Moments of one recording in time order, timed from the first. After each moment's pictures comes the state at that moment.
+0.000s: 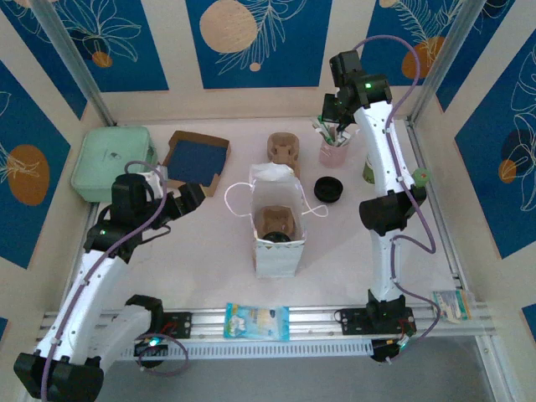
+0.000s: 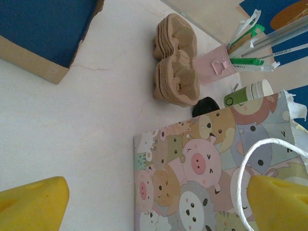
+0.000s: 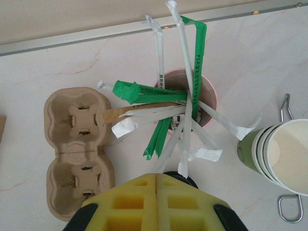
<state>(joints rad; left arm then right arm) -0.20 0.85 0.88 -0.62 0.39 -0.65 0.27 2.16 2.65 -1.46 0.19 0.35</state>
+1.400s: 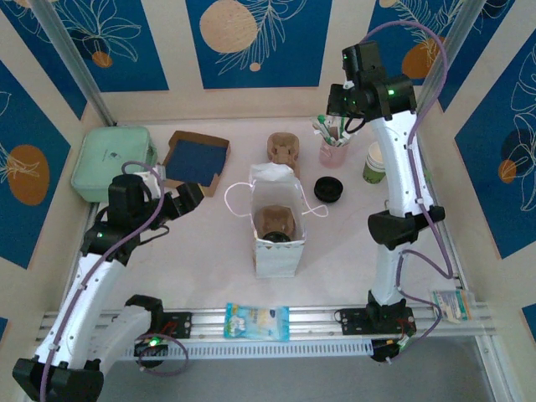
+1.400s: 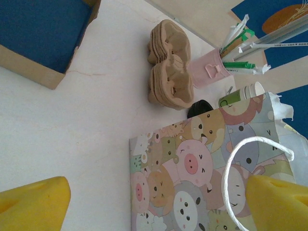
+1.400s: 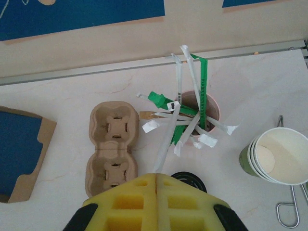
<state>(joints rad) -0.20 0.82 0.89 -0.63 0.39 -0.65 0.32 1.97 2.65 -1.46 0.18 0.34</state>
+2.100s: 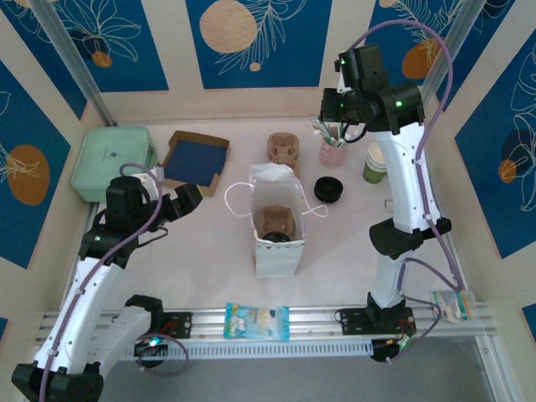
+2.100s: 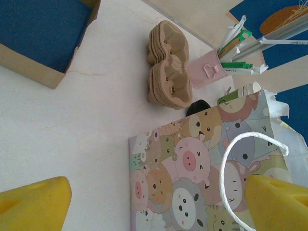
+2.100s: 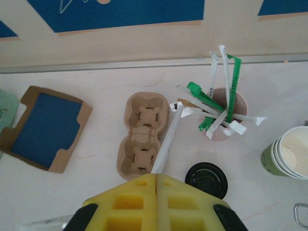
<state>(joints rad) -0.20 0.80 0.89 -0.65 0.39 -0.65 0.42 1.89 2.68 -1.51 0.14 0.34</state>
